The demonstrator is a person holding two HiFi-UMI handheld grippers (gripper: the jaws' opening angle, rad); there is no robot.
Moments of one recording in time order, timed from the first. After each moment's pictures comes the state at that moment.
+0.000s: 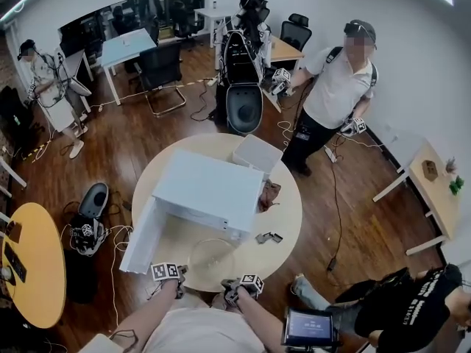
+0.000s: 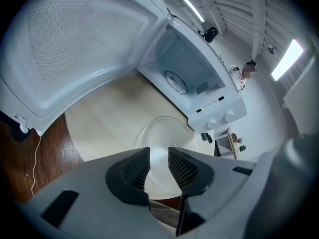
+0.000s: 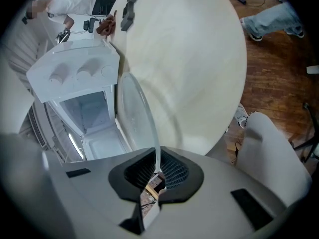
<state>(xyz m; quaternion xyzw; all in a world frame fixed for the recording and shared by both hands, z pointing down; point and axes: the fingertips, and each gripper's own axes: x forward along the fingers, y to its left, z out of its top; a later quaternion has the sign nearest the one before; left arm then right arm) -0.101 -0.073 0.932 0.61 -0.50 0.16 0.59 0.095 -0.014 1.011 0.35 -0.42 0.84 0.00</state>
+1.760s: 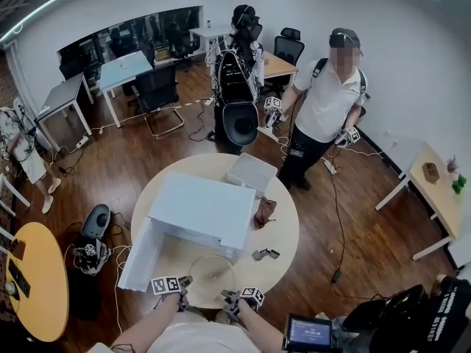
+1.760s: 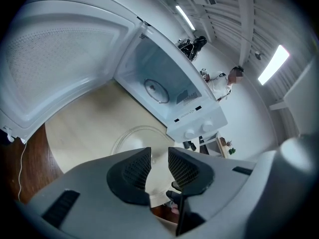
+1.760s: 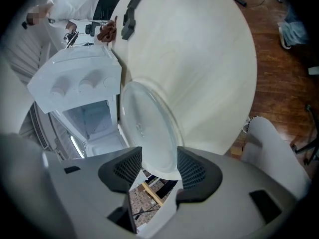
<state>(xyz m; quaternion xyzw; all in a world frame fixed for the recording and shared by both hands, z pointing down) -0.054 -0.109 0.879 0.66 -0.48 0.11 0.57 0.117 -0.036 1.018 0.36 -0.43 0.83 -0.01</state>
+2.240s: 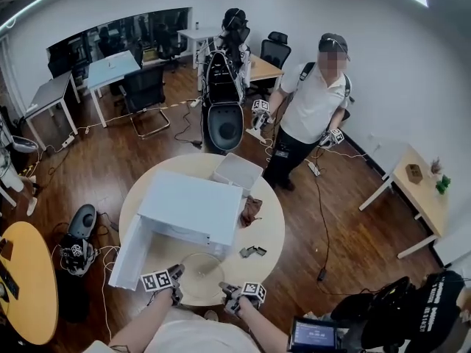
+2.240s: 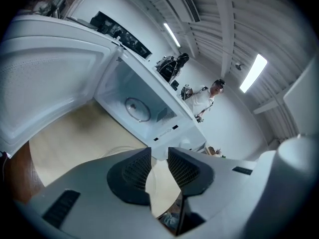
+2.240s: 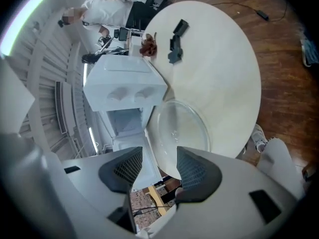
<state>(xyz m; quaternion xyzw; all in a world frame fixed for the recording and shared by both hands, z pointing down) -0.044 -0.137 0.816 0.72 -0.47 0.02 0.51 0.148 -0.060 0.912 0.36 -0.53 0.77 -0.07</state>
